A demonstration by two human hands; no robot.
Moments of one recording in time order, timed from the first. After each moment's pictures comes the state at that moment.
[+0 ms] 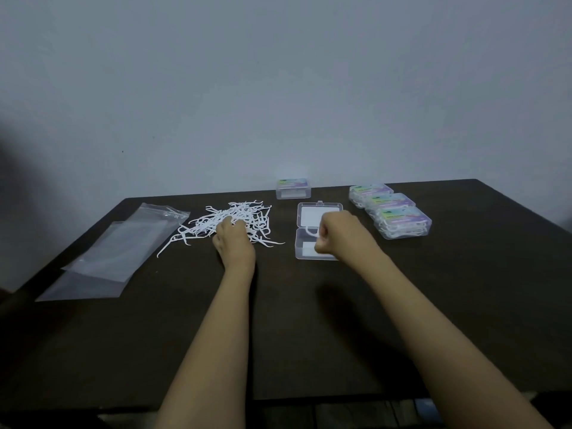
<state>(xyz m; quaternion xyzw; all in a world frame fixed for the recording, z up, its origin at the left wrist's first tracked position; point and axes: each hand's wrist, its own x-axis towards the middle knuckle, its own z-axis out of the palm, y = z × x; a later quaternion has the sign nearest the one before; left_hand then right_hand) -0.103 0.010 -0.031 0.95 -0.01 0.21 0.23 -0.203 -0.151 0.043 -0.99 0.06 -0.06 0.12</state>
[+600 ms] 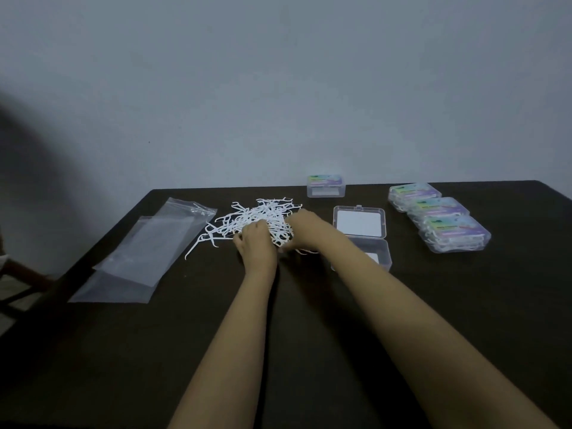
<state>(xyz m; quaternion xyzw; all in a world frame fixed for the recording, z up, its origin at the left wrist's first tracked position) -0.081 0.024 -0.028 0.97 -0.01 0.15 0.20 -0.094 -0.079 0.028 -0.99 -0.07 0.06 0.07</state>
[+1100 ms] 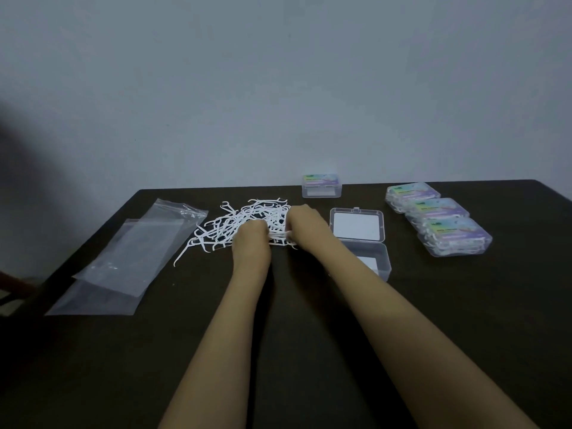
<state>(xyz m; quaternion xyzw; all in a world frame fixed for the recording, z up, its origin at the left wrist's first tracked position) -0.075 0.025 -0.006 0.97 -0.05 0.10 0.21 -0.082 -0.084 0.022 -0.99 -0.03 -0.04 0.14</state>
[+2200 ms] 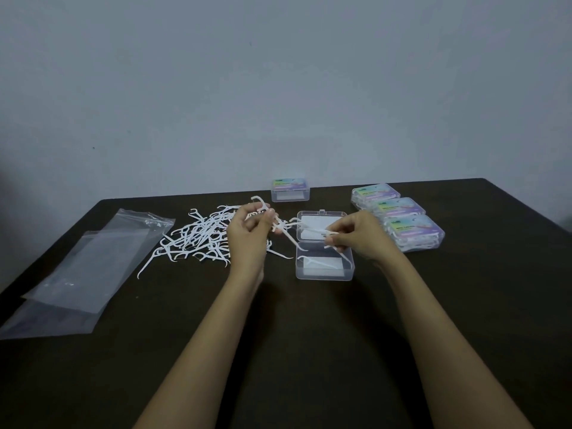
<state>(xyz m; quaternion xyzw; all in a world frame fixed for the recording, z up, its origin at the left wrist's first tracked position) -0.124 -0.022 0.025 0.58 -0.05 0.05 0.81 -0.164 -0.191 0.035 -0.89 0.10 -0.06 0.44</state>
